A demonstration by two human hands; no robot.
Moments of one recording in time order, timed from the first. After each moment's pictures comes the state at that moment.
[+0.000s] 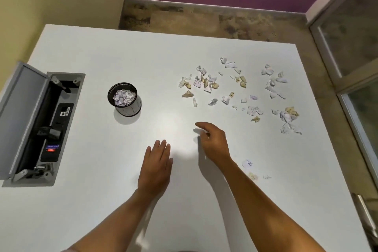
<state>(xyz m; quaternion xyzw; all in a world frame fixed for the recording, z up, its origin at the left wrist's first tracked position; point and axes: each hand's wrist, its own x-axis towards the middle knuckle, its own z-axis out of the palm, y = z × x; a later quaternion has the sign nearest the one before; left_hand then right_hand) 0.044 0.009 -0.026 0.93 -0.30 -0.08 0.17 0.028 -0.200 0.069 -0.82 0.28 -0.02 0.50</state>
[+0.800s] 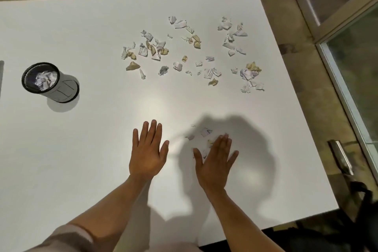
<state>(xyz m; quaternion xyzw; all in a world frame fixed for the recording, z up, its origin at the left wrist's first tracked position) -0.025 -0.094 -0.042 0.93 -0.33 -0.12 0.12 -0.168 -0.240 -0.036 -0.88 0.45 0.04 0.13</state>
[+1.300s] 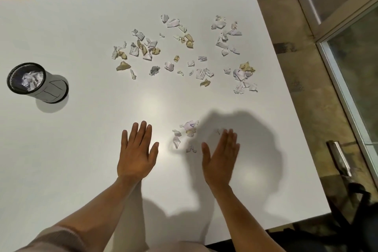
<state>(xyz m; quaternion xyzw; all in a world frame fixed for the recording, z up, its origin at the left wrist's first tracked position) -0.026 -0.098 -0.039 0.94 -0.31 -0.12 0.11 -0.179 -0.290 -0.036 -0.88 0.44 -0.07 0.16</state>
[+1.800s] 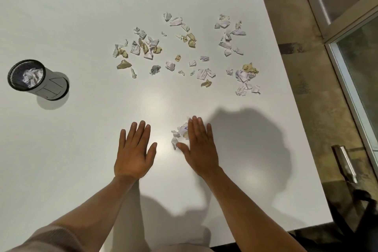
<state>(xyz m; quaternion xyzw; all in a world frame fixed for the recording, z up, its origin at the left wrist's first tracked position) -0.026 -0.098 -0.039 0.94 -0.31 -0.12 0.11 -0.129 -0.300 -0.044 -0.97 0.17 0.01 0.18</state>
